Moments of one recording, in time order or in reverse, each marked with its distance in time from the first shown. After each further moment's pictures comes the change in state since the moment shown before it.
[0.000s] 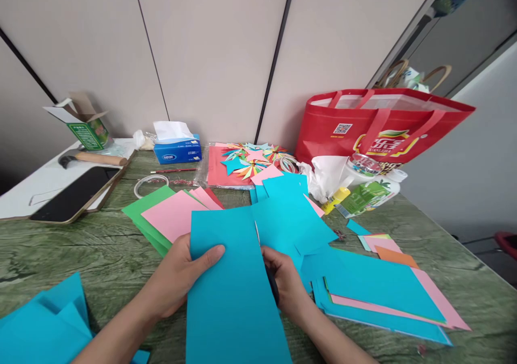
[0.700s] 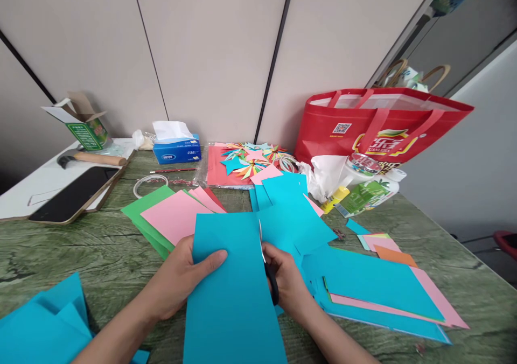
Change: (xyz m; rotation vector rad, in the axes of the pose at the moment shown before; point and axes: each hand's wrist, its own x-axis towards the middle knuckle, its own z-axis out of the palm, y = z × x) left_hand 0.000 -0.001 0.002 0.045 -0.015 -0.036; right_hand 0.002 0.005 -0.008 -0.175 -0.066 -0.195
